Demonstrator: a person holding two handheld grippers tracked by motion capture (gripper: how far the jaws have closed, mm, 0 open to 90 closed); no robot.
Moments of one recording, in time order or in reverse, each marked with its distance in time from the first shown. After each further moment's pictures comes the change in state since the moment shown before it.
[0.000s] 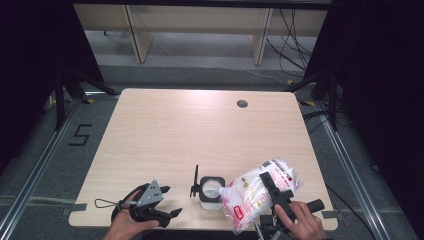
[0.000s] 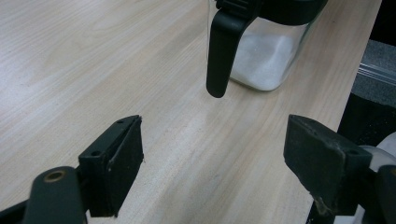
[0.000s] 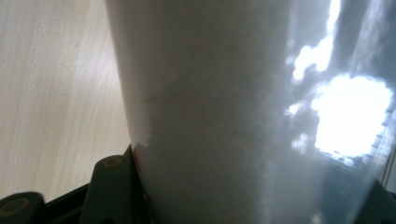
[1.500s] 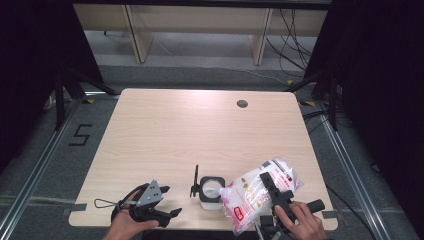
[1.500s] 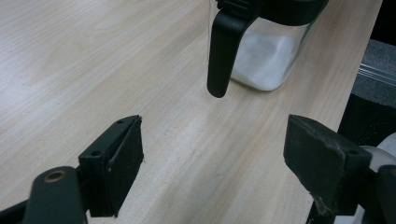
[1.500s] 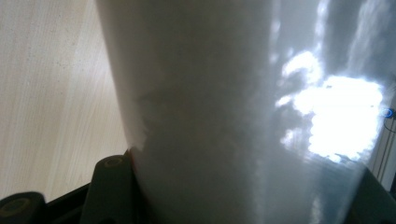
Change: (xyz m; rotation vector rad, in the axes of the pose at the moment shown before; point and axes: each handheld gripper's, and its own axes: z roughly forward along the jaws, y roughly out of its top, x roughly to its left) left arm 0.001 0.001 -0.002 0.018 0.004 0.013; right arm 0.001 0.000 -0.001 -0.007 -0.023 0.002
